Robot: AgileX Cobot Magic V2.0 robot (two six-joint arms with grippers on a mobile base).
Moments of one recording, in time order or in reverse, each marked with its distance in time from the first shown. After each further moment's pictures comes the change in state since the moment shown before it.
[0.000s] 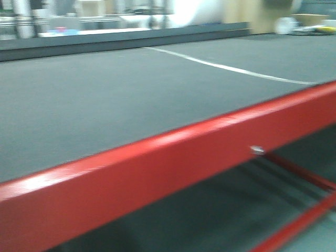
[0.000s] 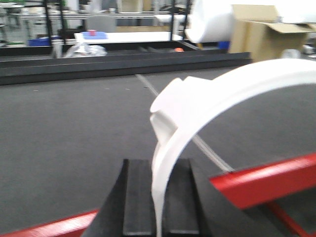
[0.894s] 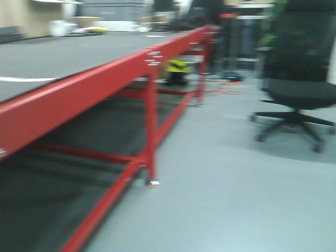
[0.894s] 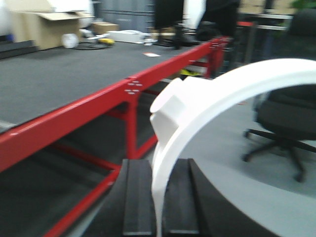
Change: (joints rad) left arm 0.000 0.000 0.000 0.000 0.000 0.000; right arm 0.000 0.000 0.000 -0.002 0.000 0.000
